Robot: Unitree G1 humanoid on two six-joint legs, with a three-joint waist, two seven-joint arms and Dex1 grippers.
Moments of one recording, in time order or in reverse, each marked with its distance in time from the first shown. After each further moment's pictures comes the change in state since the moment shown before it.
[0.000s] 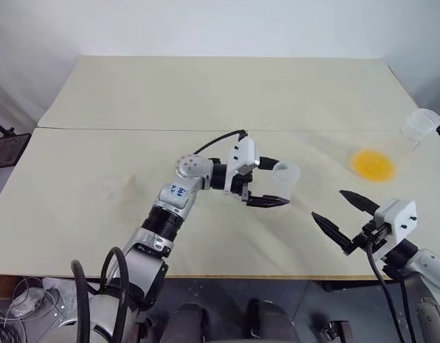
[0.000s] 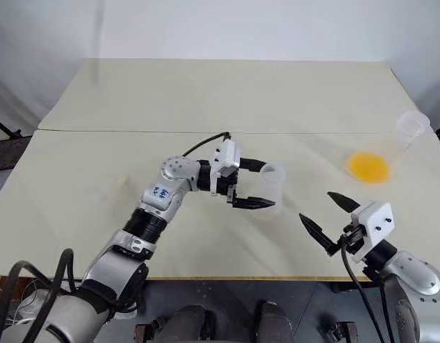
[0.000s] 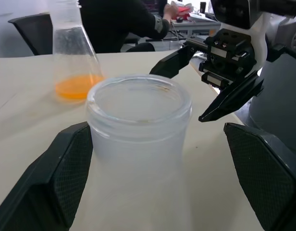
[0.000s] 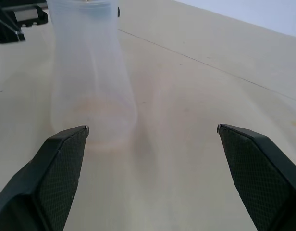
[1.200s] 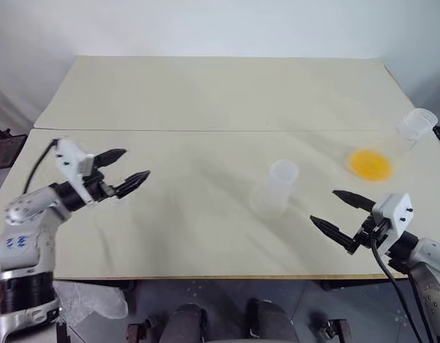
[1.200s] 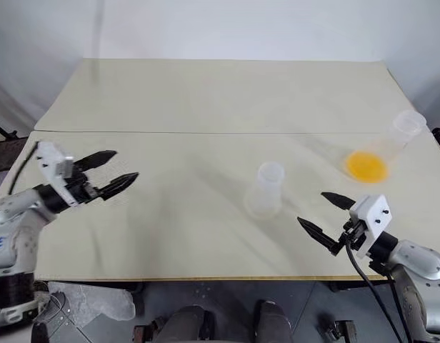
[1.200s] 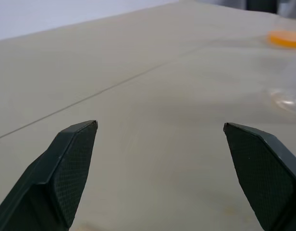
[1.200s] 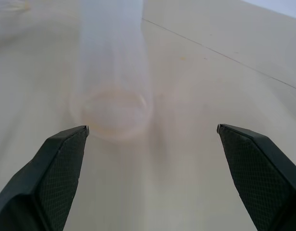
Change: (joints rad) left arm 0.673 0.517 0.686 -0.560 -0.200 0.260 0.316; right arm -0.099 -0.085 0.033 0.101 0.023 0.029 0.157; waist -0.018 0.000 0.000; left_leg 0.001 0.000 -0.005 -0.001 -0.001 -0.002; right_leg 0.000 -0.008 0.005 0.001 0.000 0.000
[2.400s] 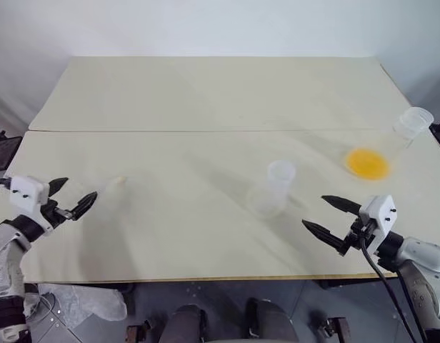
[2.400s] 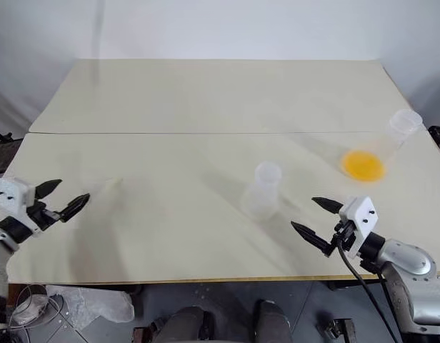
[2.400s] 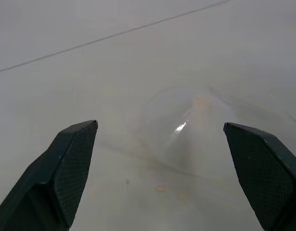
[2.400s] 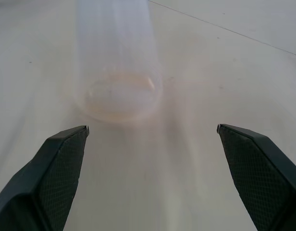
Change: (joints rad) left arm 0.036 0.074 0.017 0.468 0.107 -0.333 0.050; right arm -0.015 0.016 0.045 0.070 -0.026 -0.014 0.015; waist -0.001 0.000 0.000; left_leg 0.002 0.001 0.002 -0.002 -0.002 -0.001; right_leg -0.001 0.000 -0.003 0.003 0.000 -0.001
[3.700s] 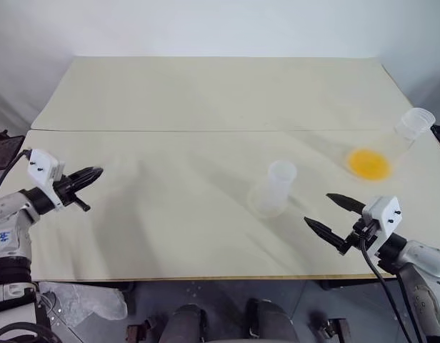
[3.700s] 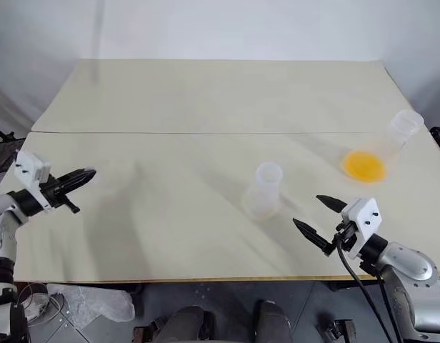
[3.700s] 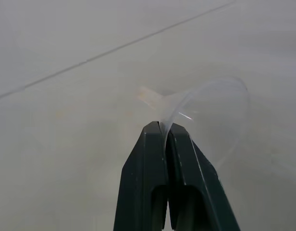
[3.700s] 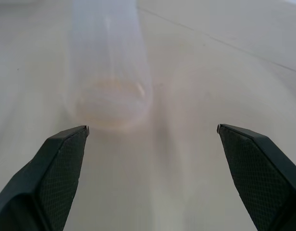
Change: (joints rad) left arm -0.278 0.077 -0.143 0.173 -0.007 0.021 -0.212; right arm 0.030 0.026 -0.011 -0.046 -0.004 -0.018 -0.070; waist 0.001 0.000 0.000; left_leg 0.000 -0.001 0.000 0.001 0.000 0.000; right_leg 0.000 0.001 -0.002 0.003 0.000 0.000
